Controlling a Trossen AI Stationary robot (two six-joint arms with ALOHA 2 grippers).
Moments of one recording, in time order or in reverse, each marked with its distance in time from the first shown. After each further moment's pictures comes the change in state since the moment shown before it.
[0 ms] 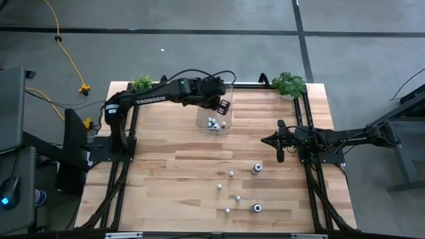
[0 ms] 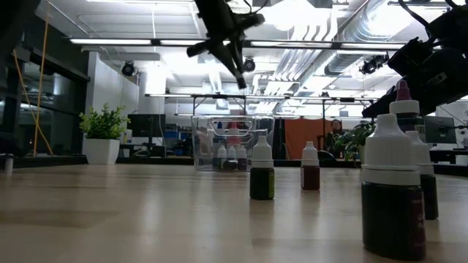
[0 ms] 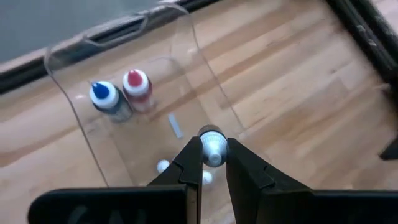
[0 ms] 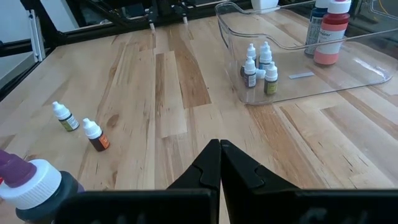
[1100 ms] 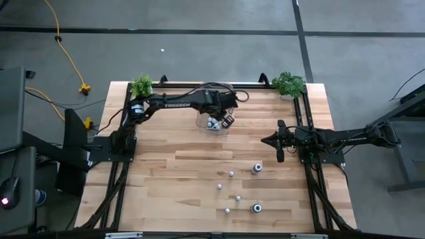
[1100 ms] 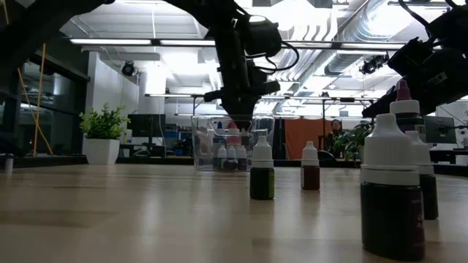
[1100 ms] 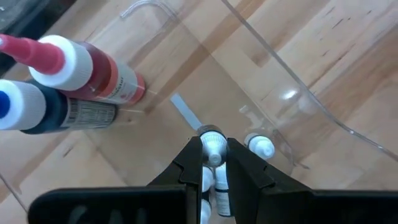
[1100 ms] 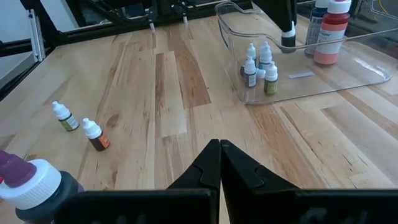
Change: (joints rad) left arm 0.013 0.279 0.002 0.047 0.025 0.259; right arm 0.000 0.000 0.000 0.000 0.000 0.000
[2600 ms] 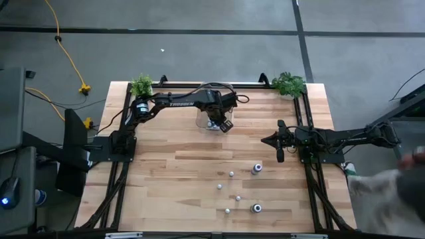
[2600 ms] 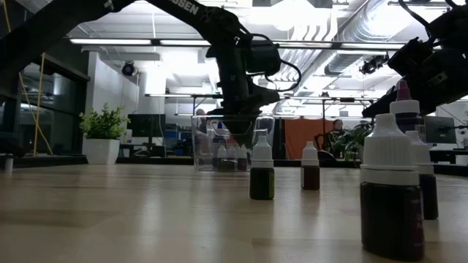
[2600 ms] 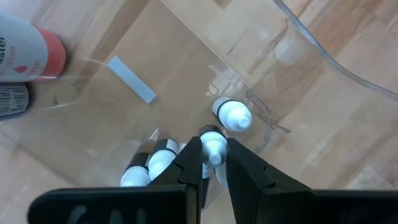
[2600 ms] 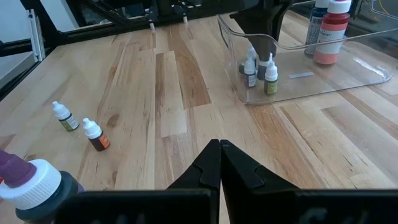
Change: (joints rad) left arm 0.034 0.065 0.000 -0.015 0.264 0.094; right arm 0.000 0.000 0.000 0.000 0.000 0.000
